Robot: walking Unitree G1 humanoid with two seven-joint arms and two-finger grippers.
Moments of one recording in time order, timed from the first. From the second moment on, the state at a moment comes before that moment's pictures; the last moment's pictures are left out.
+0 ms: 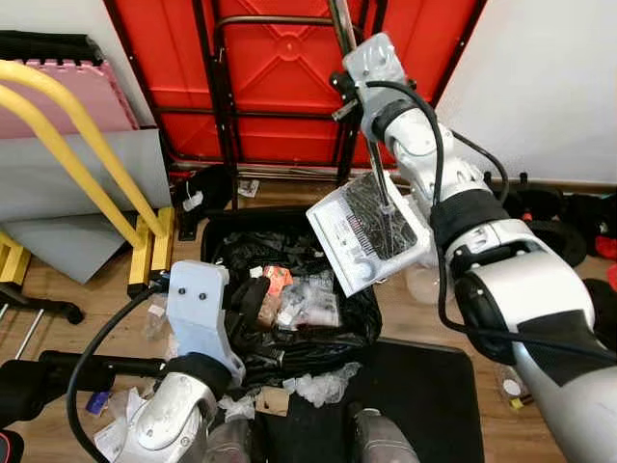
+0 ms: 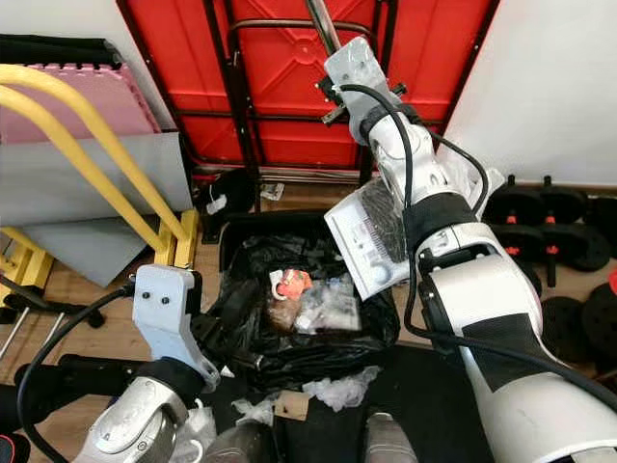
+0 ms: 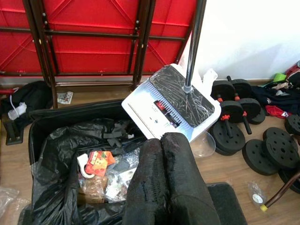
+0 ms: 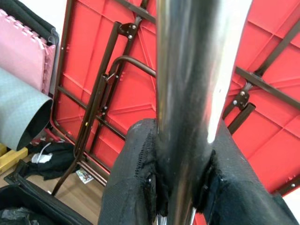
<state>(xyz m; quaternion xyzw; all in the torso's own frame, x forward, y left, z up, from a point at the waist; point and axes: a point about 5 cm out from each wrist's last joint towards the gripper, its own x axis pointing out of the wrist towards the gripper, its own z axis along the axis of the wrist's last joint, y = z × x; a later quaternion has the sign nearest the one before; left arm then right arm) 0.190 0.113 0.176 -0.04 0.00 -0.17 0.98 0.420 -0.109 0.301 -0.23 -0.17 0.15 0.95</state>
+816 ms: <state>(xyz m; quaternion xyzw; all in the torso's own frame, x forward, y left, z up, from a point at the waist) 0.208 0.138 0.168 -0.04 0.00 -0.10 0.99 0.394 -0.149 0.262 0.03 -0.17 0.18 0.97</state>
